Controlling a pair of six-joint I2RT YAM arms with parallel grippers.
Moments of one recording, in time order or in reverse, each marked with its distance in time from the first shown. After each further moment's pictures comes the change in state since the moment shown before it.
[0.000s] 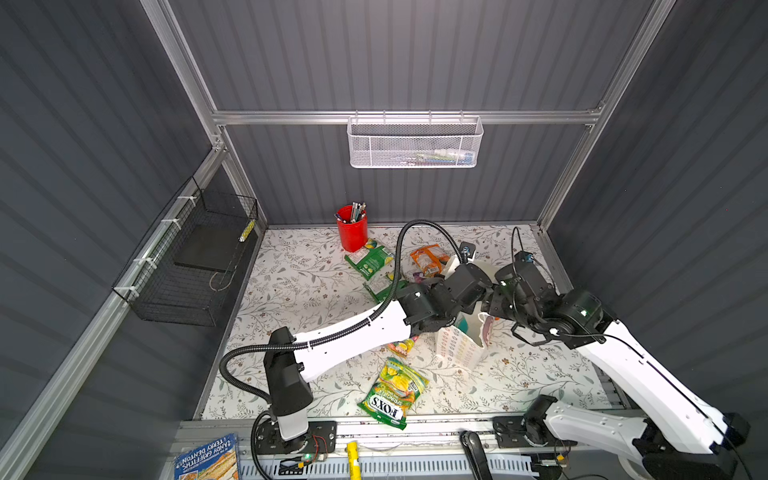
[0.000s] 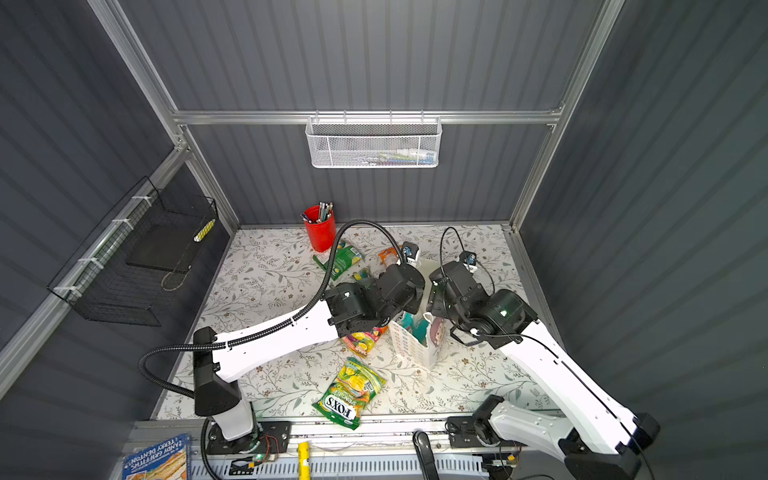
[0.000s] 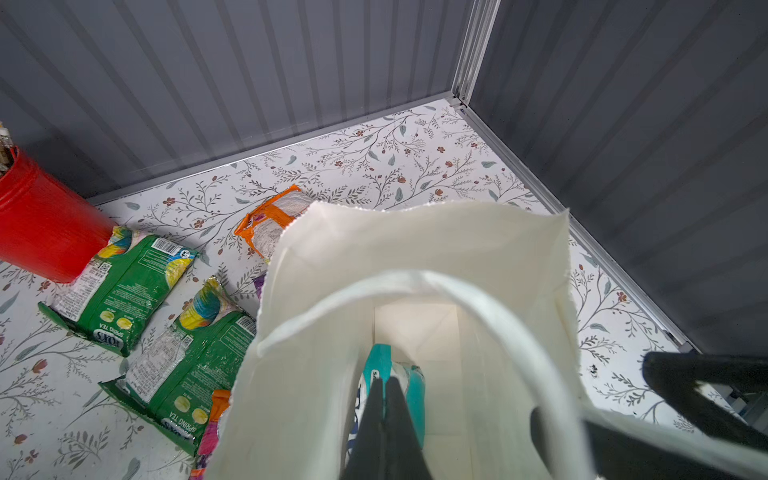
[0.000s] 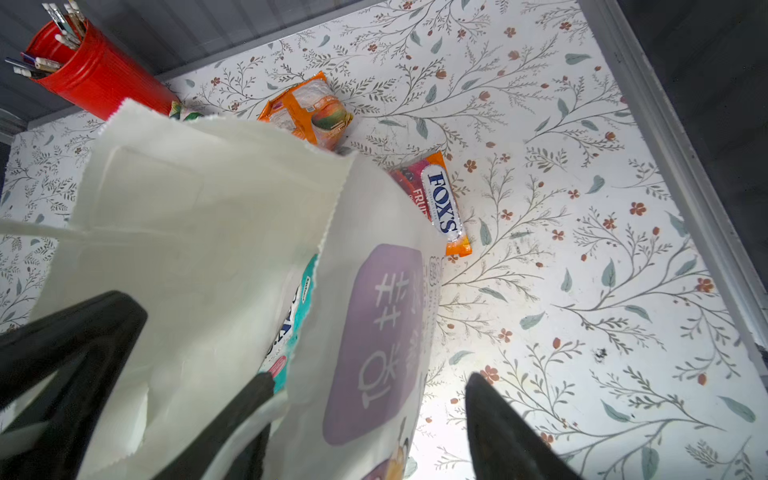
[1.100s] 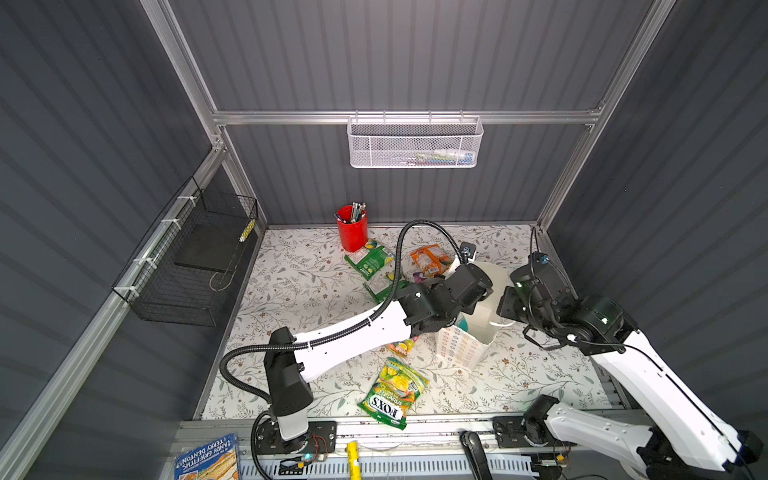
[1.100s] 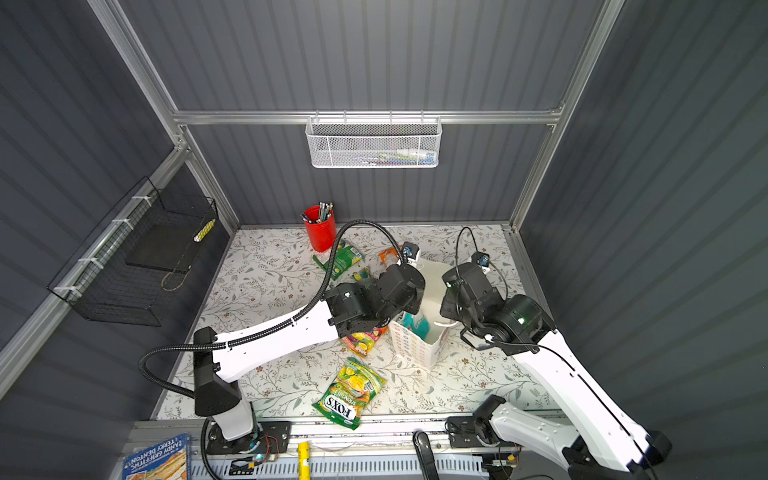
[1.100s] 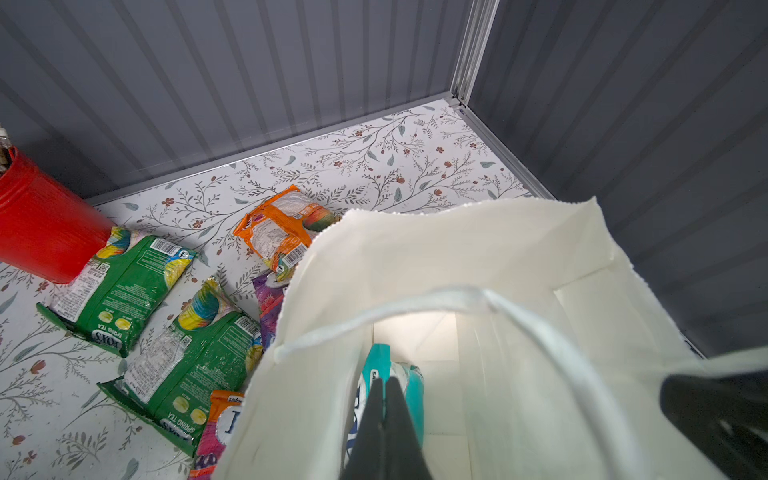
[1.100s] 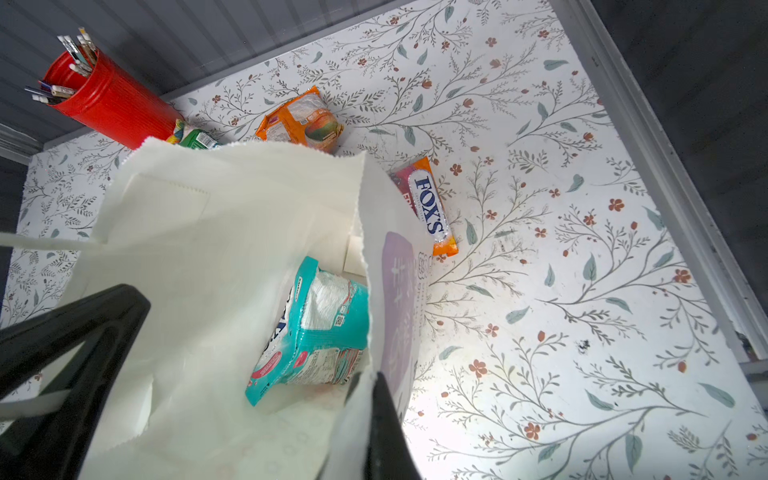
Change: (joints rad) left arm 0.000 0.001 0.001 0.006 0.001 0.000; right arm -0.060 -0.074 0.003 -0.030 -0.029 -0.028
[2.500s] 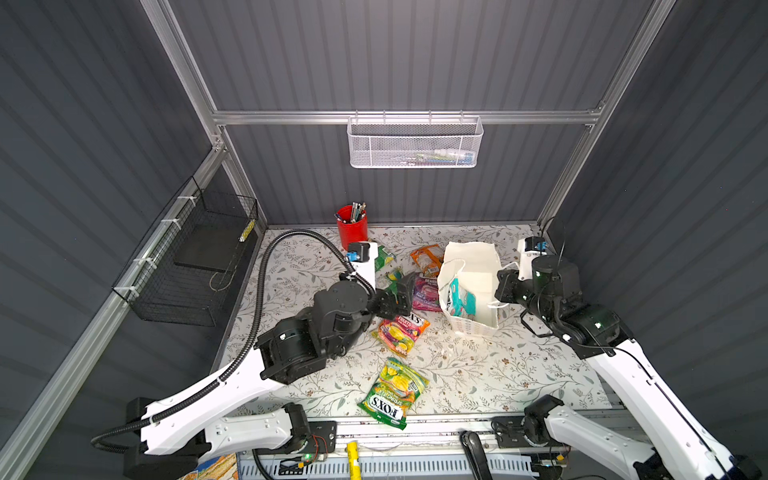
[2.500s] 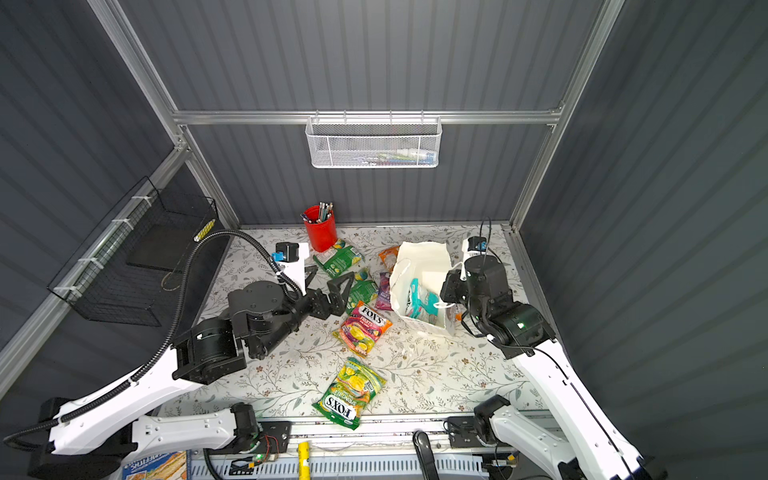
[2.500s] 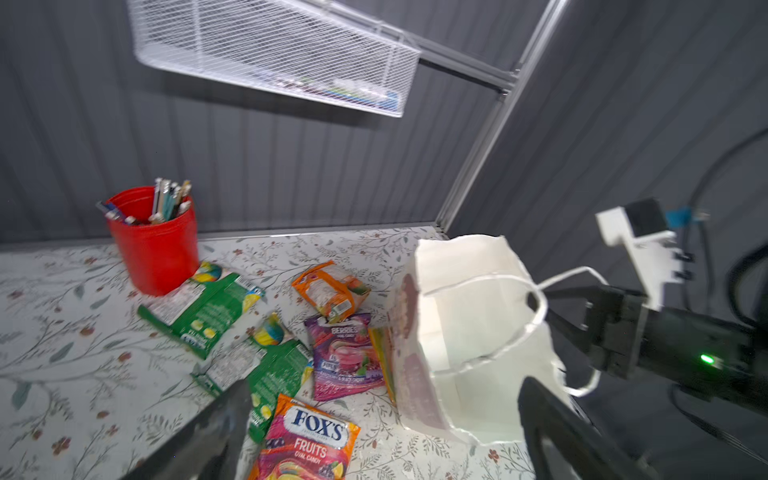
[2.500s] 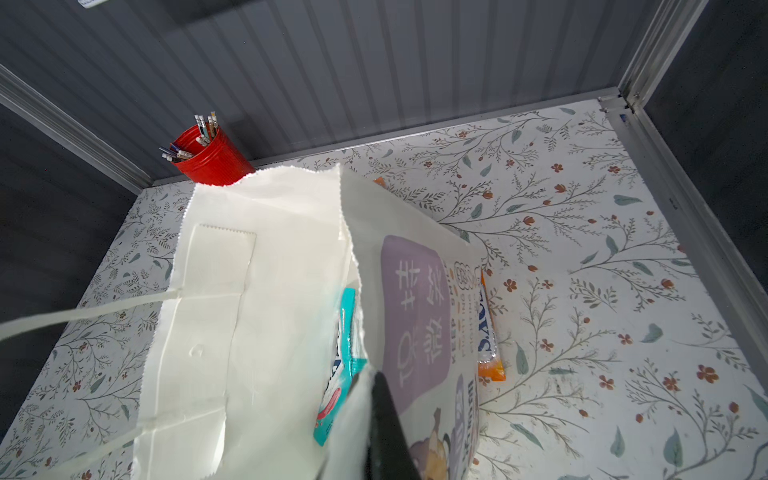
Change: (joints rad) left arm 0.128 -0.740 -0.568 0.167 -0.031 -0.042; right arm -0.184 -0.061 -0.175 0.457 -0.194 -0.336
